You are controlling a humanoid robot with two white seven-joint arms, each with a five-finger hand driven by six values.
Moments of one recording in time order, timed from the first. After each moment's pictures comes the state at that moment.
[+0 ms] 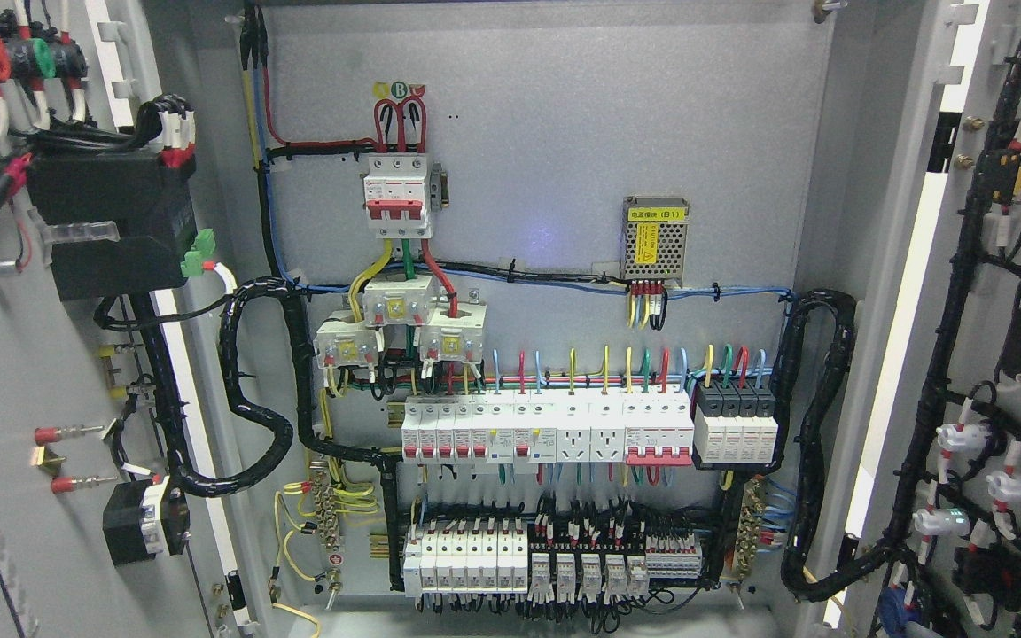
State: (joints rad) left arm 0.33 0.06 -0.05 -1.99 0.05 -0.77 -0.21; right arm 0.35 -0.60 0.00 -2.01 -0.56 -0.69 0.21
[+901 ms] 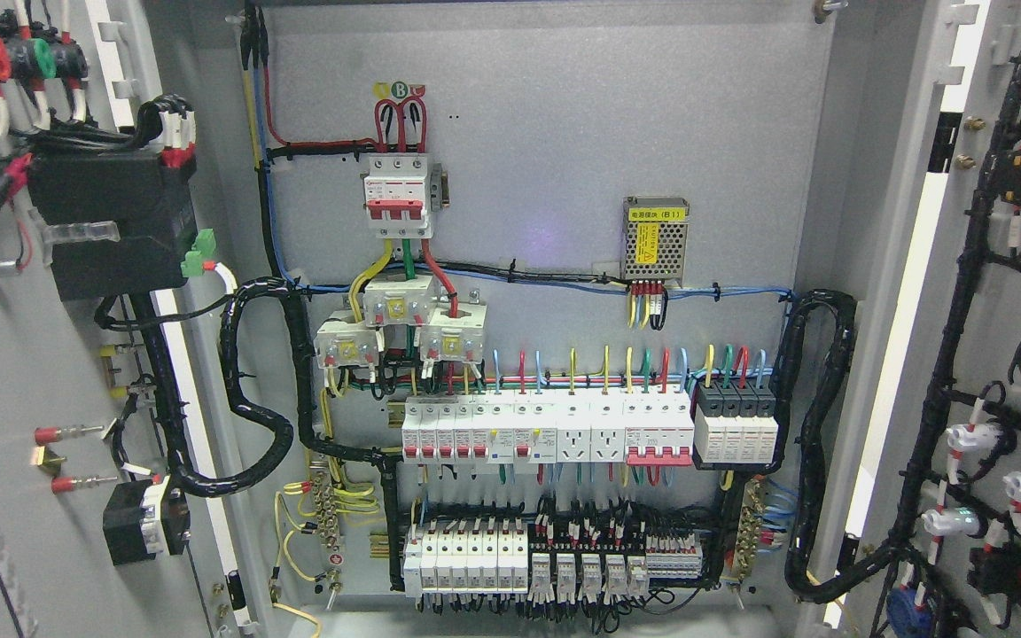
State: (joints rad) left arm 0.34 0.05 0.04 -2.00 0.12 -0.77 -0.21; right arm 0.43 -0.60 -0.07 -1.99 -0.65 -0.69 0.21
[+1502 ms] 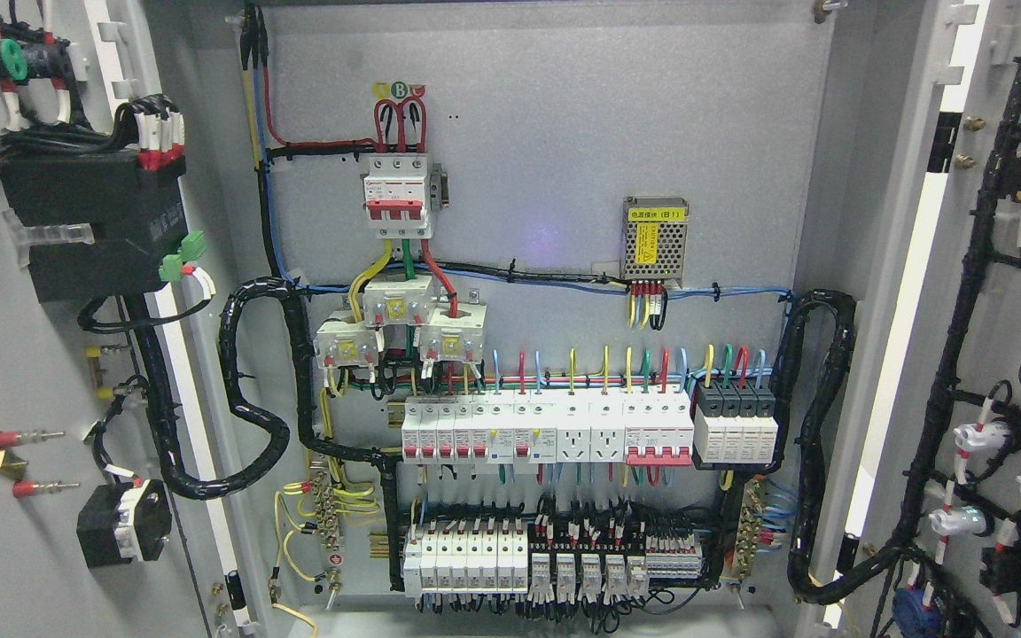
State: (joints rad) left arm 0.37 0.06 0.12 -1.99 0.21 -0.77 -0.21; right arm 0.46 -0.60 -0.14 -1.99 -0.67 -0.69 0.21
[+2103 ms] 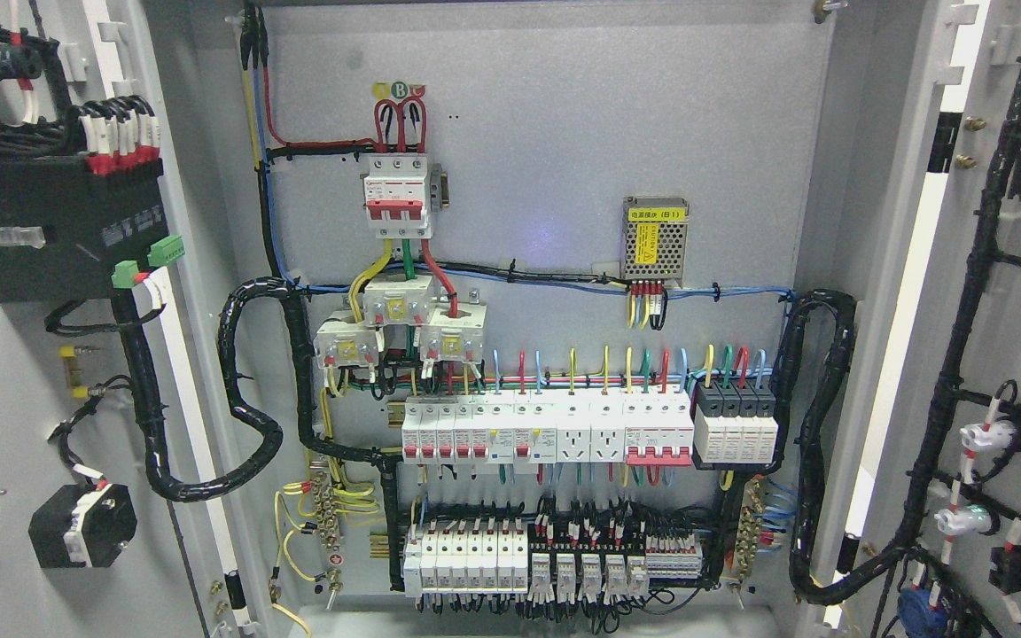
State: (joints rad) left arm 0.39 0.11 0.25 -1.98 0.34 -0.77 -0.22; right arm 0.48 -0.60 -0.19 -1.98 -0.69 -0.69 0.21
